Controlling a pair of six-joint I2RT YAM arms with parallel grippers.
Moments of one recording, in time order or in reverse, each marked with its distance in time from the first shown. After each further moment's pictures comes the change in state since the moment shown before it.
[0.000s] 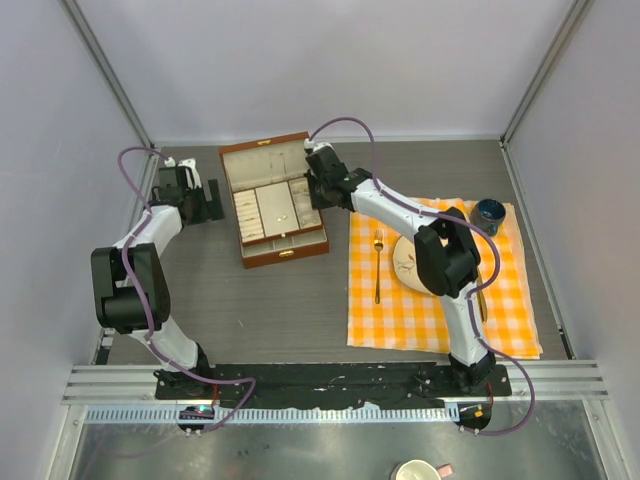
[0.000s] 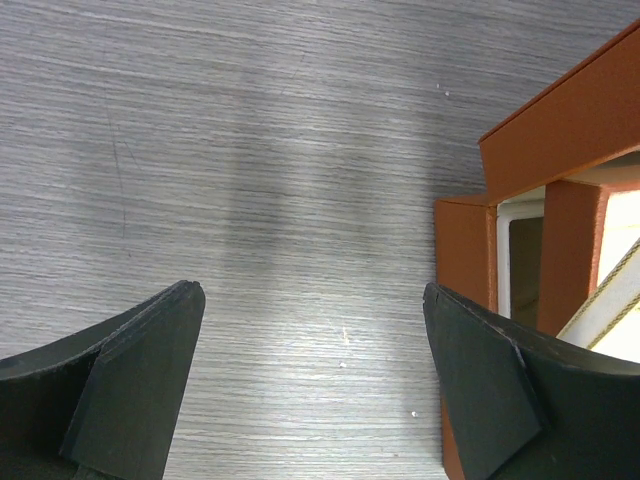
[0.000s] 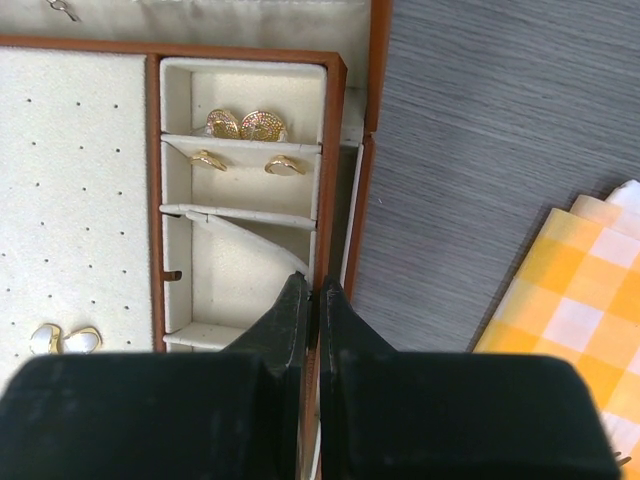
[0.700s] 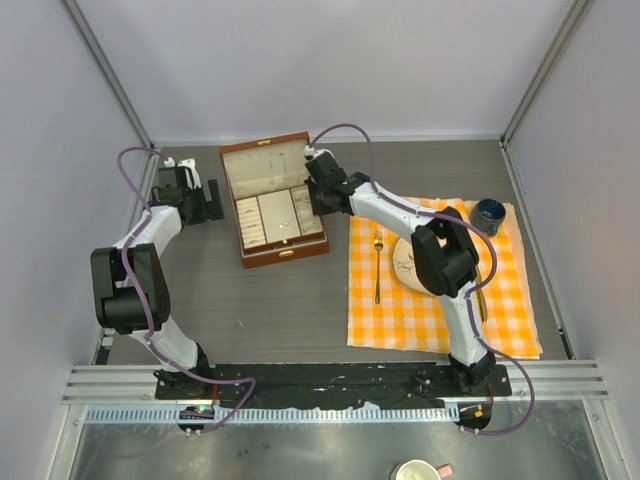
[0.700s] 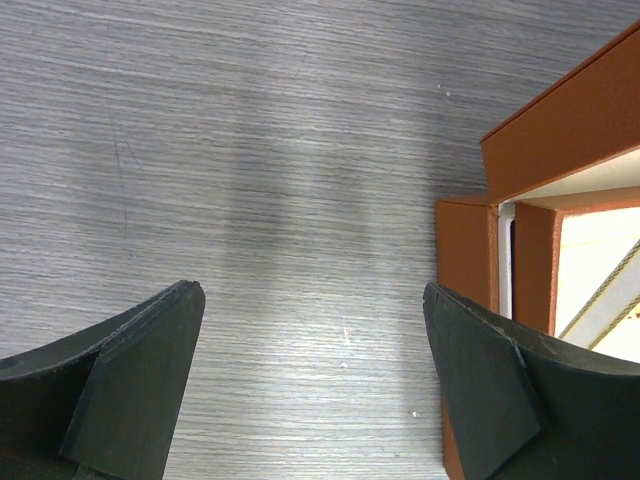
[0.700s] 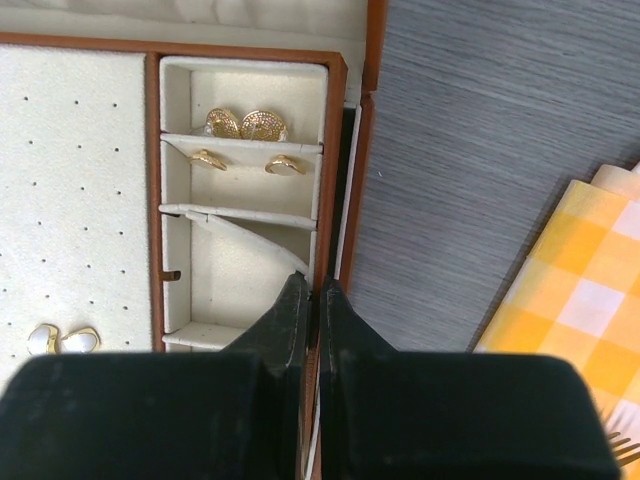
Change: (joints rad) left arm 0.002 -0.002 -0.003 0.006 0.001 0.000; right arm 0.000 0.011 -0.030 -0.010 0.000 0.013
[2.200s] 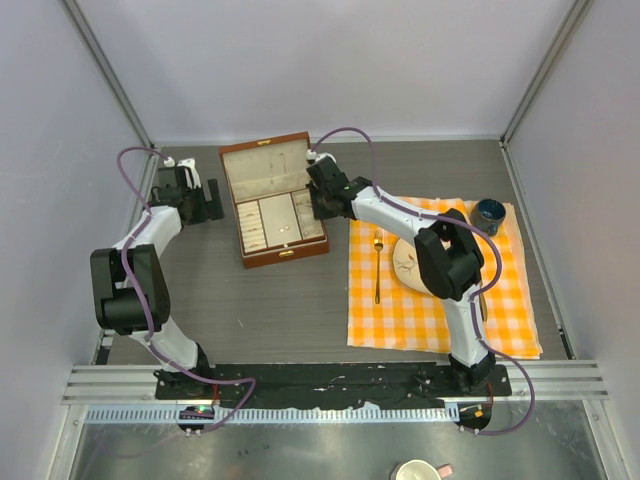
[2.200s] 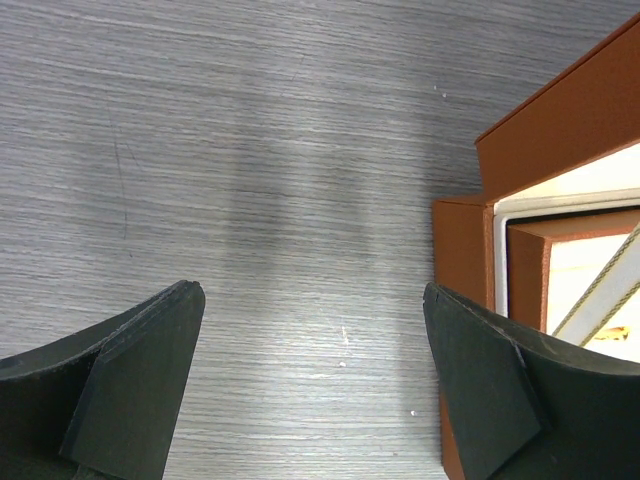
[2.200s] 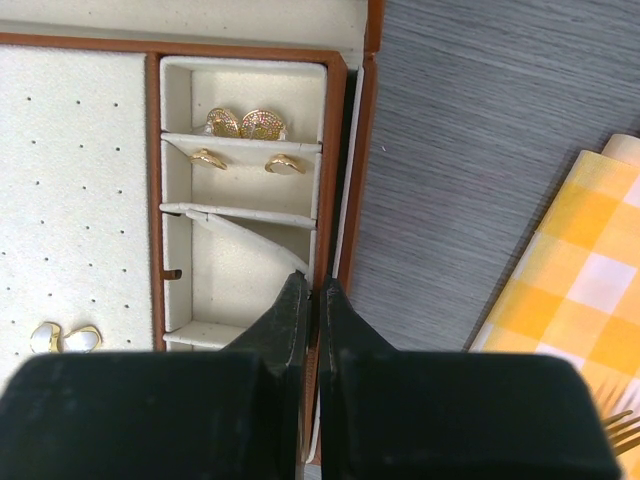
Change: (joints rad) left arm 0.000 -0.005 0.000 0.000 0.003 0.000; right arm 0.016 -0.043 -0.081 0.030 0.000 0.022
